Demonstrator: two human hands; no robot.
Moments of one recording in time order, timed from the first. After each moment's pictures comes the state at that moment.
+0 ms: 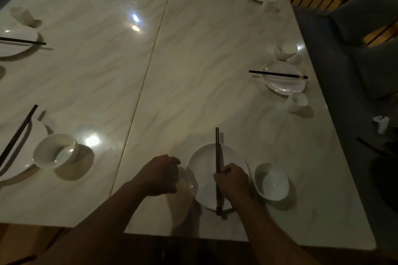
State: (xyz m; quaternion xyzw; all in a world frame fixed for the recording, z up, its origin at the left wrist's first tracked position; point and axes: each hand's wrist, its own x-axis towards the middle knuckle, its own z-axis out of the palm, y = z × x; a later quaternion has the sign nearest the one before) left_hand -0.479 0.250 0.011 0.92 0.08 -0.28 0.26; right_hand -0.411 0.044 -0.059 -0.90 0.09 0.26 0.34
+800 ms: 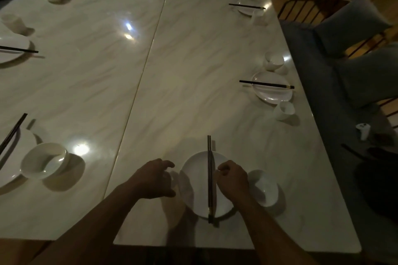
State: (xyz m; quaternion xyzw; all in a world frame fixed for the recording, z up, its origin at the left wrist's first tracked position) left_hand -0.472 0.259 0.004 0.91 0.13 -0.29 0.28; right_hand -0.395 0.033 -0.026 -0.91 0.04 0.21 0.35
